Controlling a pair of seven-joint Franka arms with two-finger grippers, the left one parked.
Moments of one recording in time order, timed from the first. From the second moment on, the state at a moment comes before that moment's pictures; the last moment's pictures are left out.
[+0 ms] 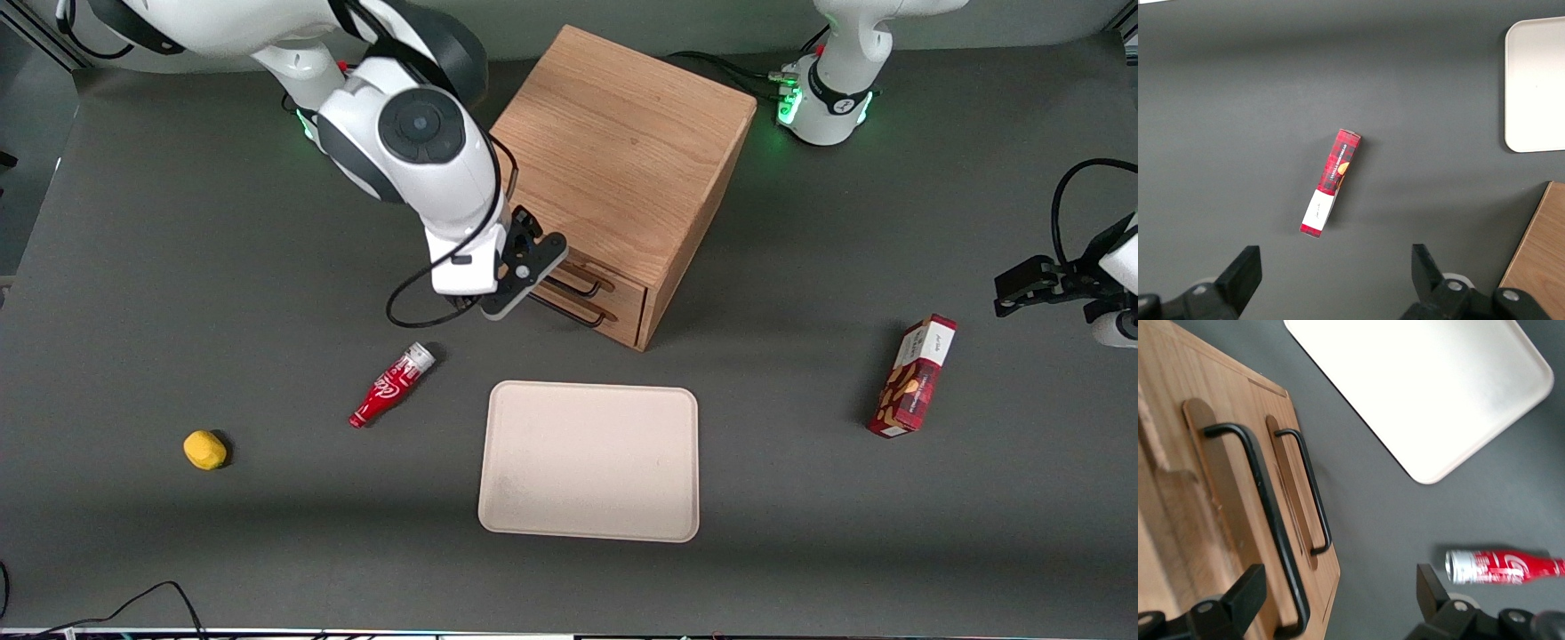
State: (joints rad) arm -0.01 0.60 0.91 -1.38 -0.39 1.74 0.08
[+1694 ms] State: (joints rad) arm -0.02 0.69 0.82 -1.40 -0.37 1.93 -0.24
